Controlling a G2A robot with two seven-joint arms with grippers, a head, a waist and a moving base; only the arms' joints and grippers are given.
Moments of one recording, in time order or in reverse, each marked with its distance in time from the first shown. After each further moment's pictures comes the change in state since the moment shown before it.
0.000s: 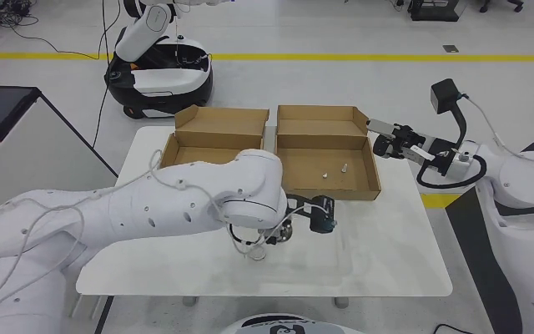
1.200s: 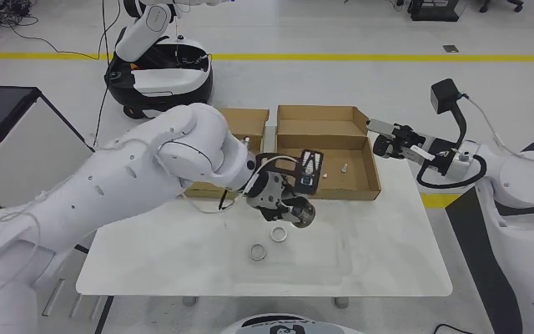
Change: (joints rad) left arm 0.122 0.189 -0.243 0.140 -0.237 -0.467 0.468; right arm 0.000 0.000 0.000 0.000 0.000 0.000 0.000
